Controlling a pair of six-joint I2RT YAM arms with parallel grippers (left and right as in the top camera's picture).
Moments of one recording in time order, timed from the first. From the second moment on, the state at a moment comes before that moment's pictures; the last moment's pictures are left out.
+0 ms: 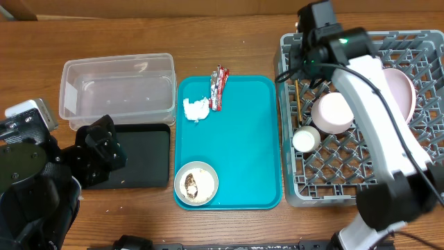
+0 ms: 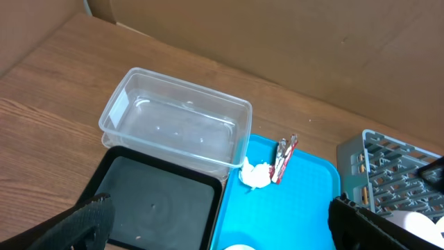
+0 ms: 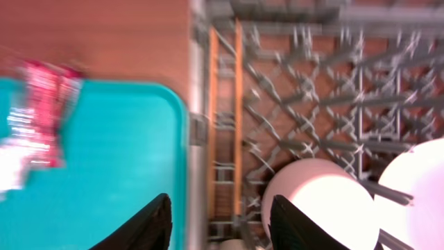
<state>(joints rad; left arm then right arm) -0.22 1.01 1.90 -1.47 -0.27 -0.49 0.28 1.80 1.89 -1.18 0.13 0.21</state>
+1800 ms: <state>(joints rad) -0.22 1.01 1.90 -1.47 -0.27 -0.49 0.16 1.07 1.65 -0.94 -0.18 -0.06</state>
